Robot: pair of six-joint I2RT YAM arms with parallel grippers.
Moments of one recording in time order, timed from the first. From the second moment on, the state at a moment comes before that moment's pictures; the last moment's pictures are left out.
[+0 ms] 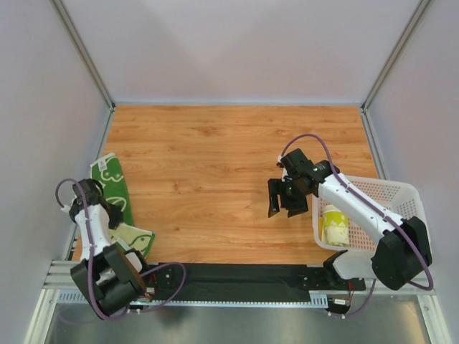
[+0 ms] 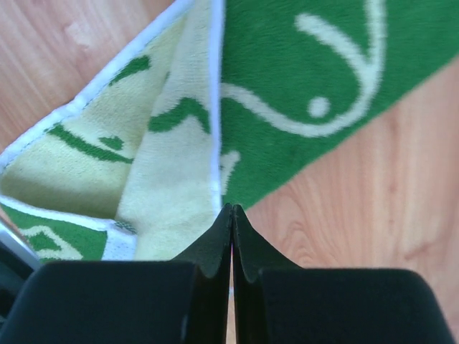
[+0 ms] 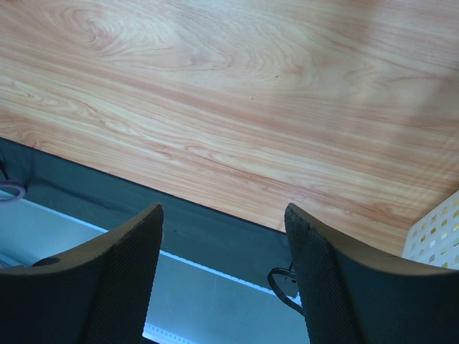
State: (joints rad) left arm 0.59 1.07 0.59 -0.74 -0.04 -0.72; right arm 0.54 1.32 1.01 -0.97 -0.22 0.46
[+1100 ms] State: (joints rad) left arm 0.59 0.71 0.84 -0.98 0.18 -0.51; right arm 1.14 2.51 2.27 -0.71 -0.43 0.54
